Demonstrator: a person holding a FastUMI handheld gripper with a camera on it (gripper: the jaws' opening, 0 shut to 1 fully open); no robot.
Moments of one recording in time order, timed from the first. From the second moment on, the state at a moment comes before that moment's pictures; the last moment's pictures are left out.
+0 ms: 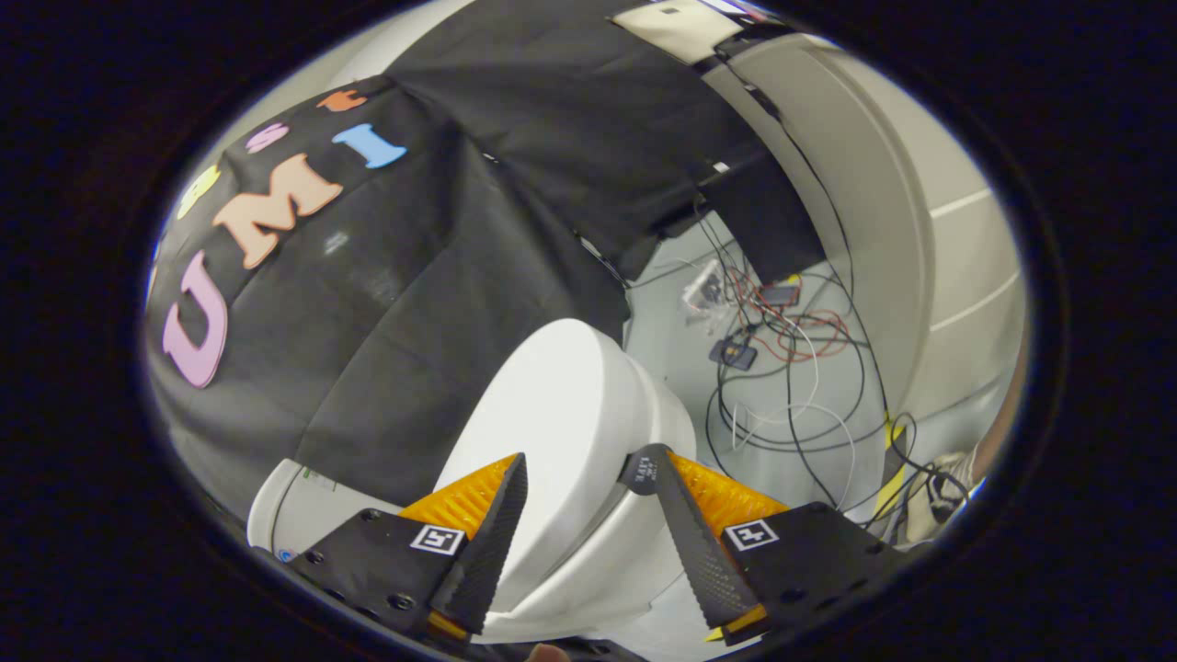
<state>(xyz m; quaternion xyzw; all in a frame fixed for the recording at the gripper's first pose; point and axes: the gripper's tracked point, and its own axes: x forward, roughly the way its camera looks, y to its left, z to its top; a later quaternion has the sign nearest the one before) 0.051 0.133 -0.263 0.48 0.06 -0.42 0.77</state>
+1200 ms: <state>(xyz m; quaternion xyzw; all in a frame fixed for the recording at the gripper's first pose) 0.071 0.116 -0.327 0.59 0.10 -0.36 0.72</state>
